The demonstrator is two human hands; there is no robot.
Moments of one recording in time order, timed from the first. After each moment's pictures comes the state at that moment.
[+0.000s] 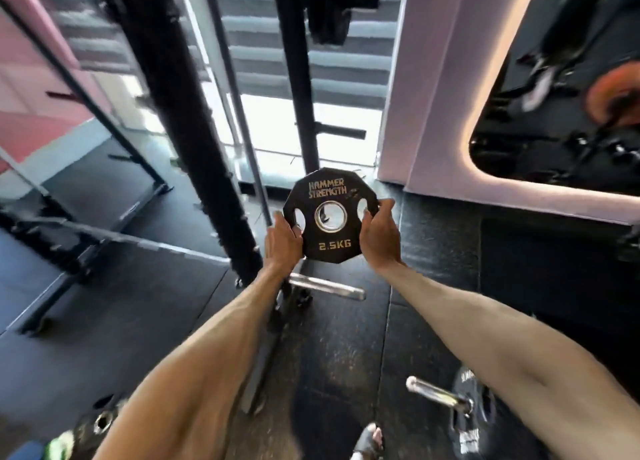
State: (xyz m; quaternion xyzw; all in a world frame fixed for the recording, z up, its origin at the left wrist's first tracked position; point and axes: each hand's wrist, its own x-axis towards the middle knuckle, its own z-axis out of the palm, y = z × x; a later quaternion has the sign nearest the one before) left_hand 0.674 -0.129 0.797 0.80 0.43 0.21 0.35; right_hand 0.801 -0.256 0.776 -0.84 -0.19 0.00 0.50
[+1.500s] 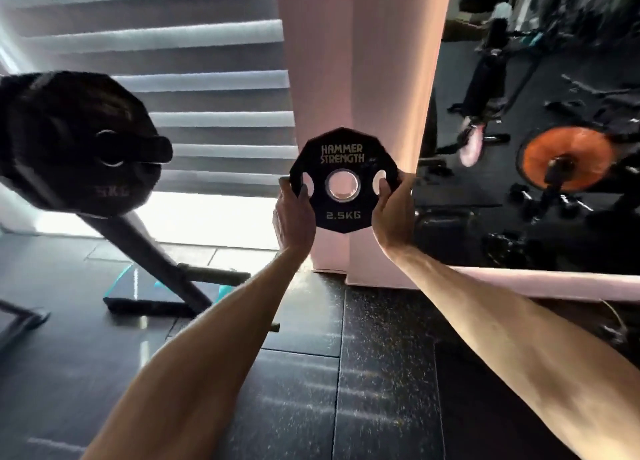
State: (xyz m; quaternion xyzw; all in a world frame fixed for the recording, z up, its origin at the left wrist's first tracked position) left_hand 1.426 -0.083 0.891 0.79 0.28 0.43 0.34; right_hand 1.519 -0.219 0.874 -0.75 -0.19 -0.23 0.59
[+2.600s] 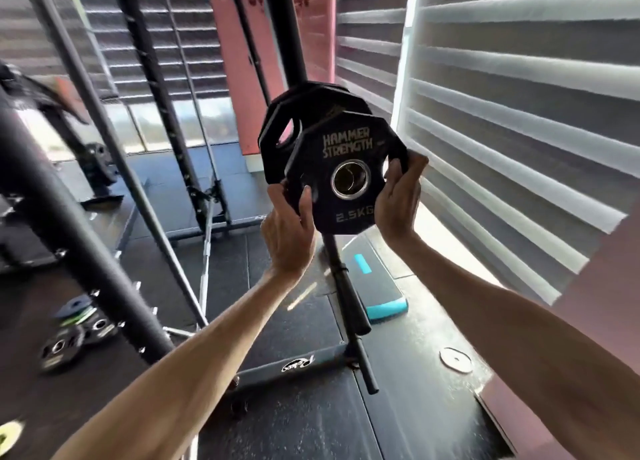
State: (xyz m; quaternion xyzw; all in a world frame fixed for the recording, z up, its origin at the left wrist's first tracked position) left_hand 1.357 0.045 0.938 0.54 0.54 0.63 -0.12; right_hand 1.511 0.115 0.957 -0.44 -0.57 0.07 0.69
